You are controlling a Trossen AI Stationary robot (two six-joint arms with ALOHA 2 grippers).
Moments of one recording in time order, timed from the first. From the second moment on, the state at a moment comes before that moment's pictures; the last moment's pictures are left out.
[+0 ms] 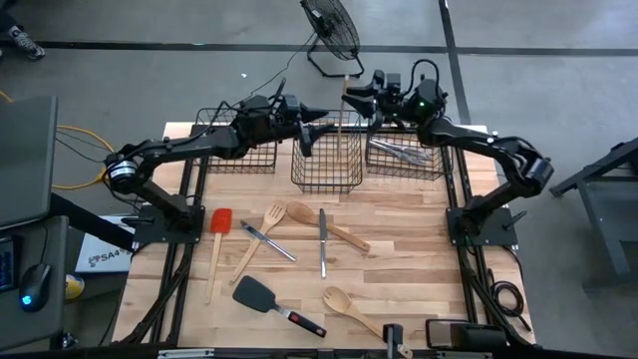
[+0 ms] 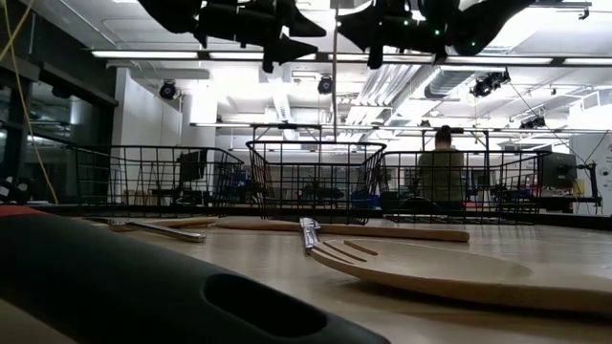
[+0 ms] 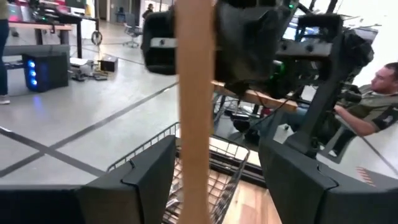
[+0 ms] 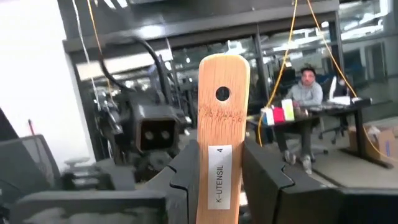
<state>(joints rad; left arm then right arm) 0.47 1.48 1.13 0.41 0.17 -0.18 -0.70 1.49 1.04 0.80 -0.56 0.36</state>
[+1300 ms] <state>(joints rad) 0.46 1.53 1.13 0.45 0.21 -0.37 -0.66 1.50 1.04 0.79 -0.66 0.34</state>
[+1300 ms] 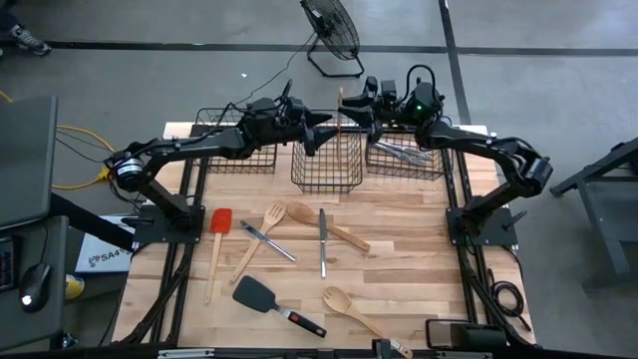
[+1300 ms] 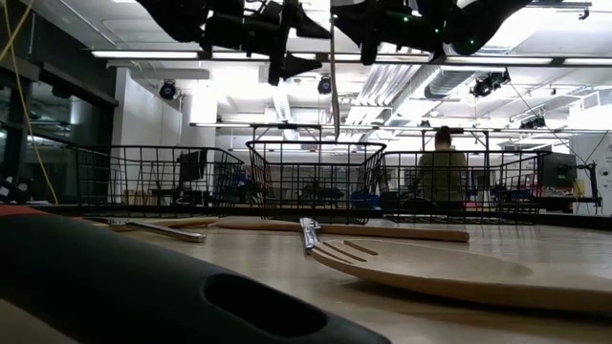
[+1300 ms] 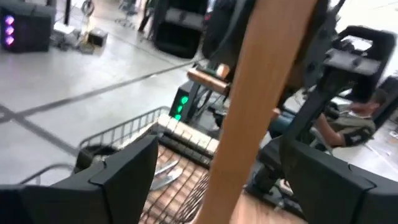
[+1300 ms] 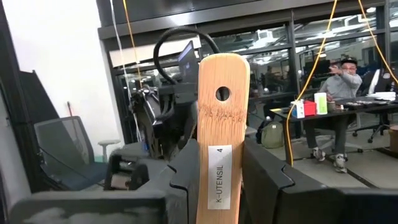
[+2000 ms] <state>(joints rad) 0.41 1.59 1.21 0.41 0.22 -0.30 -0.62 1.51 1.04 0.79 -0.63 0.35</state>
